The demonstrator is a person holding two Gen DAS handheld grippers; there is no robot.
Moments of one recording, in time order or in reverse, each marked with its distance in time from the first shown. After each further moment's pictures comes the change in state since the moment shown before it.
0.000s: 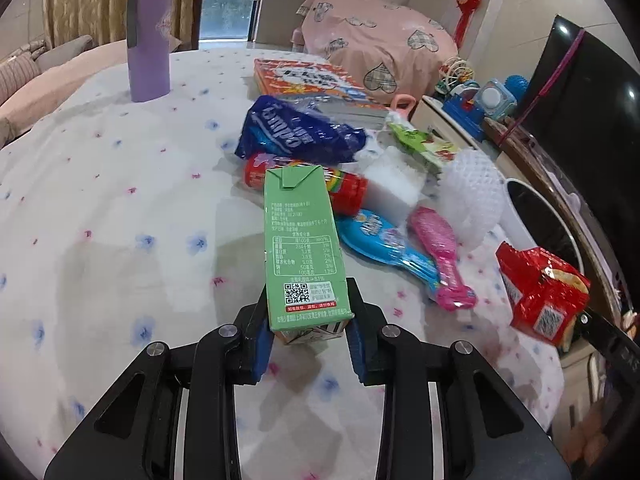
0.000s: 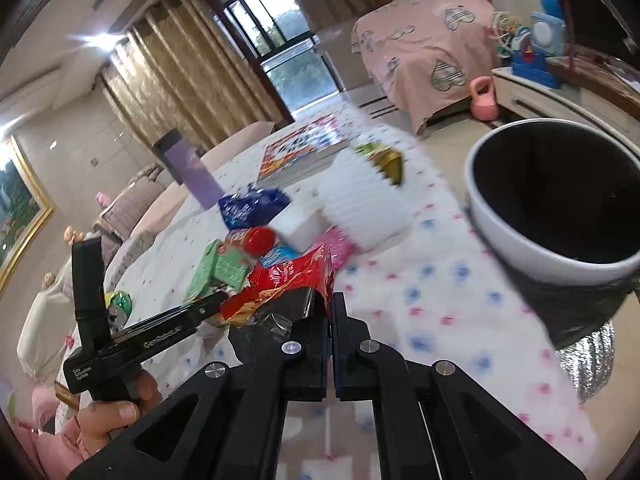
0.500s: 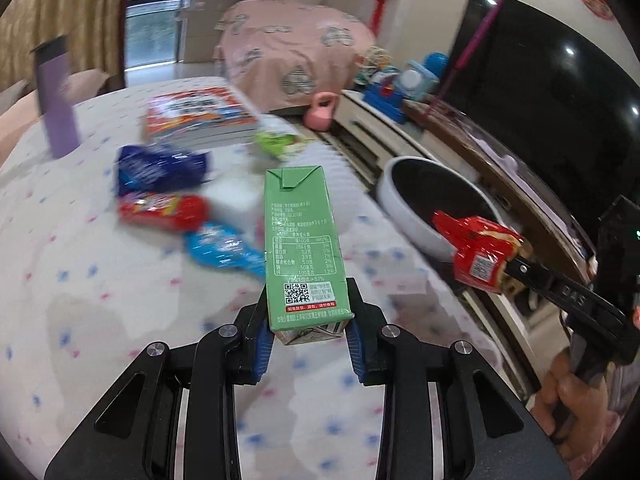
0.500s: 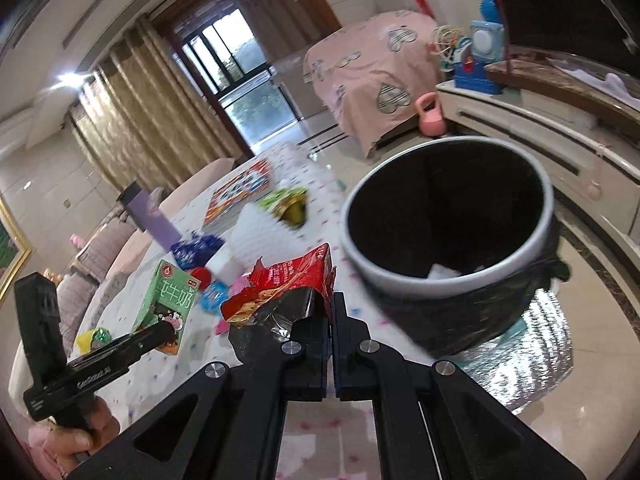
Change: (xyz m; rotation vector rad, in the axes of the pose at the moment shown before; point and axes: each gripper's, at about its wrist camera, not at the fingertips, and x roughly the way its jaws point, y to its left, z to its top) left arm -0.027 -0.097 -0.003 0.193 -0.014 -0.185; right arm -0.057 -0.067 0.007 0.098 -0.105 -0.112
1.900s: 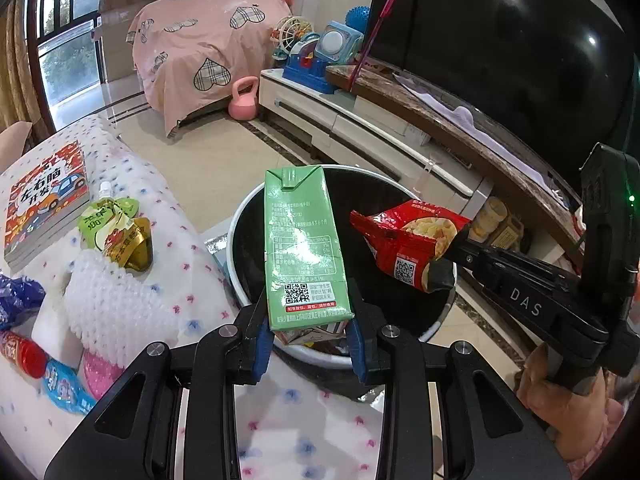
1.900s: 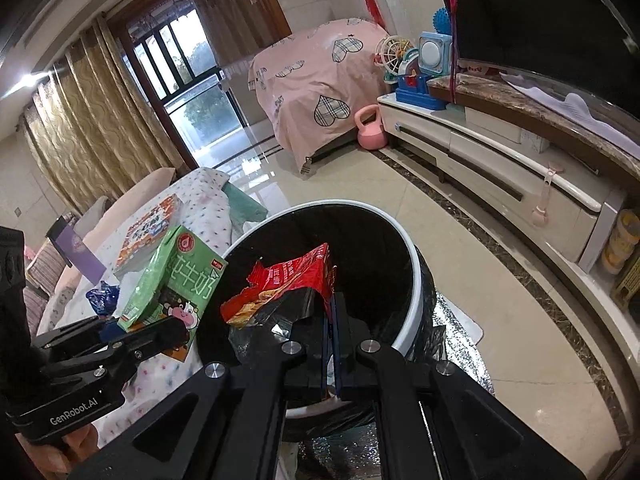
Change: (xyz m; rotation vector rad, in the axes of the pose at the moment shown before) left arm 0.104 -0.135 0.078 0.224 0.098 -0.098; right arm 0.013 -0.085 0.070 -0.004 -0.002 -0.200
